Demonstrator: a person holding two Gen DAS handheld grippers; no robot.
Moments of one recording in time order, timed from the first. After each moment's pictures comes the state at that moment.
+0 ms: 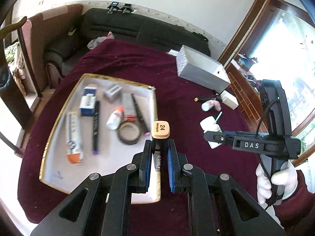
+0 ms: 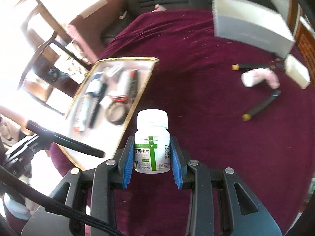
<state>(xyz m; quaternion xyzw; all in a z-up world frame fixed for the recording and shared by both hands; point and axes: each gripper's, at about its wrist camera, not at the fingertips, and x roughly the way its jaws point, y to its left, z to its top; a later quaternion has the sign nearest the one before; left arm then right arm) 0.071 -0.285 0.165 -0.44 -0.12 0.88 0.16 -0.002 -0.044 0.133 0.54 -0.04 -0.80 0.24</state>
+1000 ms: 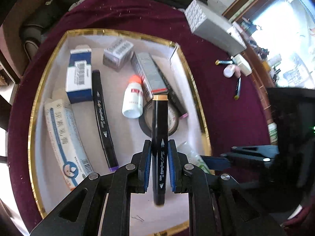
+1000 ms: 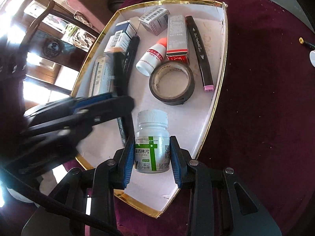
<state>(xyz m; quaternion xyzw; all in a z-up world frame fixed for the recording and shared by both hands) -0.022 -0.316 0.062 -0.57 -0.08 0.78 0.23 -0.011 -0.172 0.052 0.64 -0.04 -0.72 0.26</state>
